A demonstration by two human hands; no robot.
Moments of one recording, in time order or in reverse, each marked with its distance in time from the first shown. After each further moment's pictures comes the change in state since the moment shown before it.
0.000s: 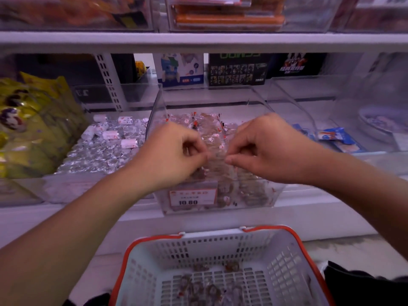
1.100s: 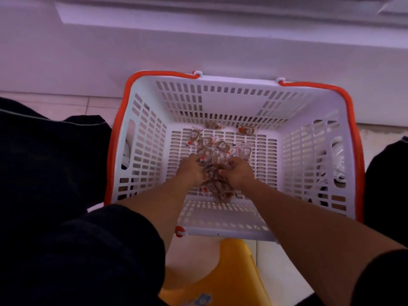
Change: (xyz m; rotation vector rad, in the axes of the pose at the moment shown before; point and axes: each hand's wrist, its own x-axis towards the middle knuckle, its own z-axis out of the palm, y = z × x) left_hand -0.250 -0.206 0.338 -0.249 -0.414 -1.157; right_hand -0.205 -0.001 0.452 0.575 -0.407 1.113
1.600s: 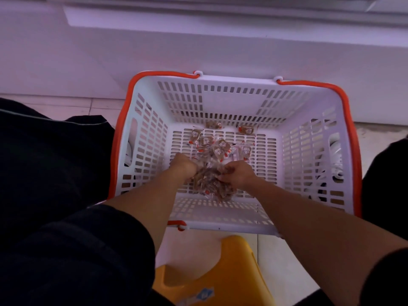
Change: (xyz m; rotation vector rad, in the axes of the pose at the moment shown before) left_hand -0.012 0.002 -0.024 -0.195 0.049 -0.172; right_hand -0.008 0.007 -0.010 0.008 -0.201 -0.050
